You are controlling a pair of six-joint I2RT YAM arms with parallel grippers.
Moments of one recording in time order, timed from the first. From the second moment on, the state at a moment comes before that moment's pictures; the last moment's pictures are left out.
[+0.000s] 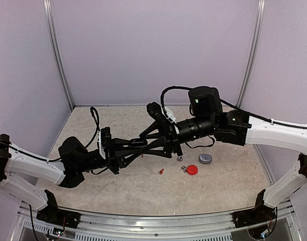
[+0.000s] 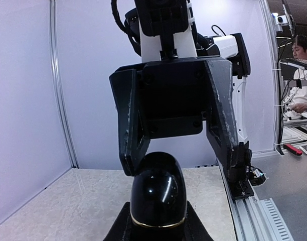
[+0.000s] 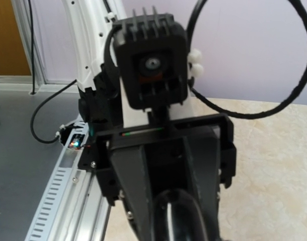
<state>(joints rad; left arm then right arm) -0.96 1.33 0.42 1.21 0.42 0.02 1.05 1.45 1.26 -0.12 -0.60 -0.22</state>
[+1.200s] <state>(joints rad) -0.96 1.33 0.43 1.18 0.43 0.00 1.05 1.44 1.22 -0.12 -0.50 -0.21</state>
